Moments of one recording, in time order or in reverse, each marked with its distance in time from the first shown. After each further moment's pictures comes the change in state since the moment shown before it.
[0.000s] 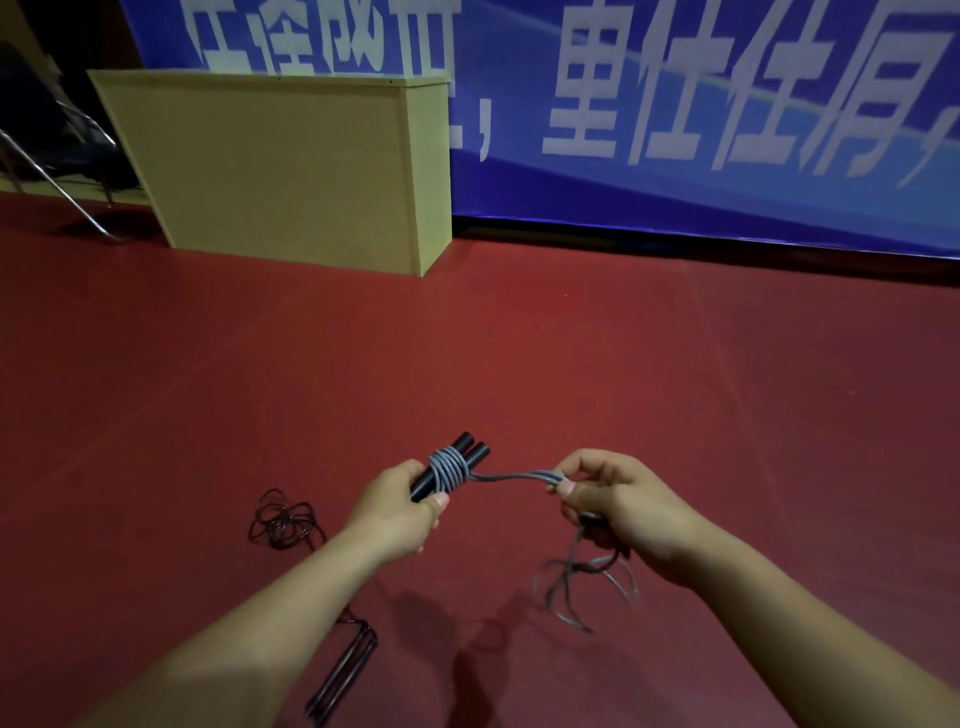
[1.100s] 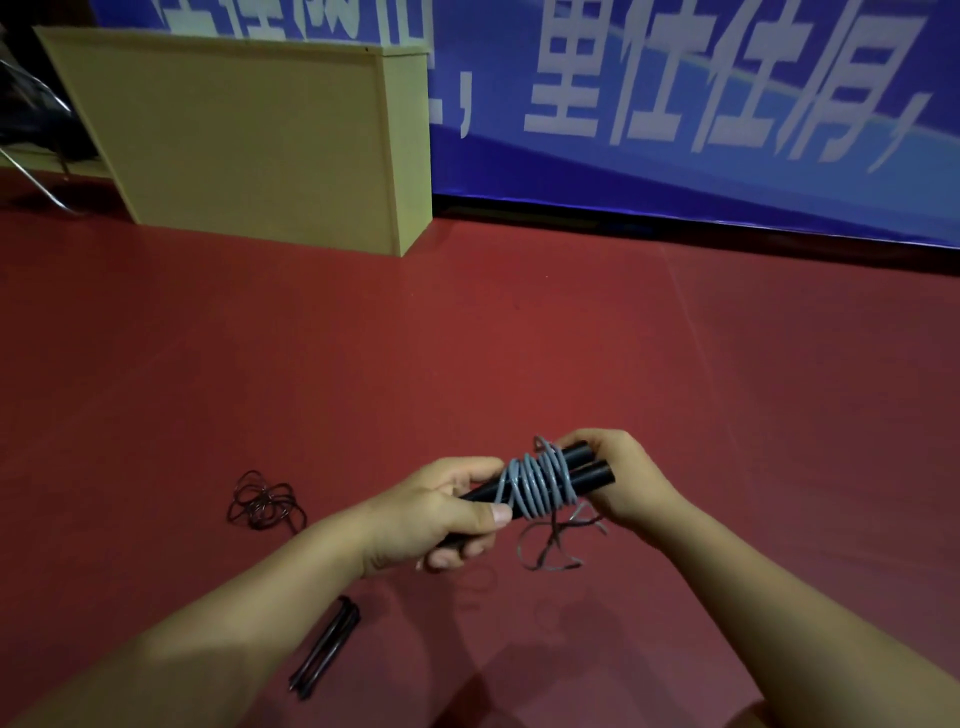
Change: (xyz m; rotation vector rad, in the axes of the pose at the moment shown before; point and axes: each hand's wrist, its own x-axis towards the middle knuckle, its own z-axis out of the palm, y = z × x) left_hand -0.052 0.052 -0.001 -0.465 -0.836 0.287; right_hand 0.006 0.017 -0.016 -0.536 0.267 -0.121
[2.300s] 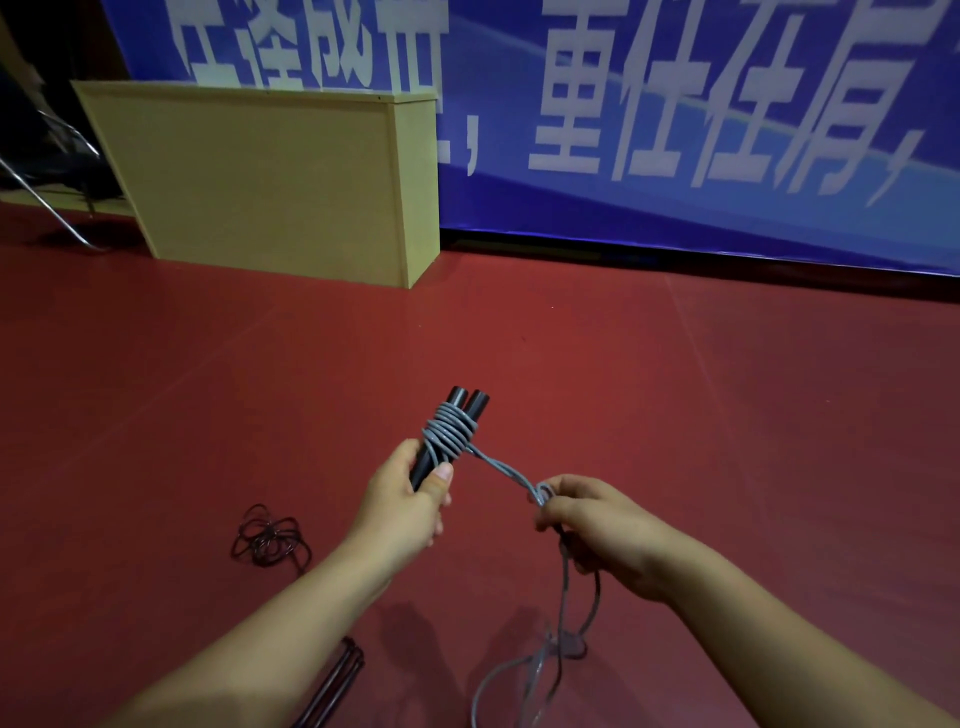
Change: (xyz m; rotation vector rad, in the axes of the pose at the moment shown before) left_hand 0.024 -0.023 -0.025 0.189 0.945 0.111; right_hand 0.000 -0.023 0.016 0.410 -0.246 0.332
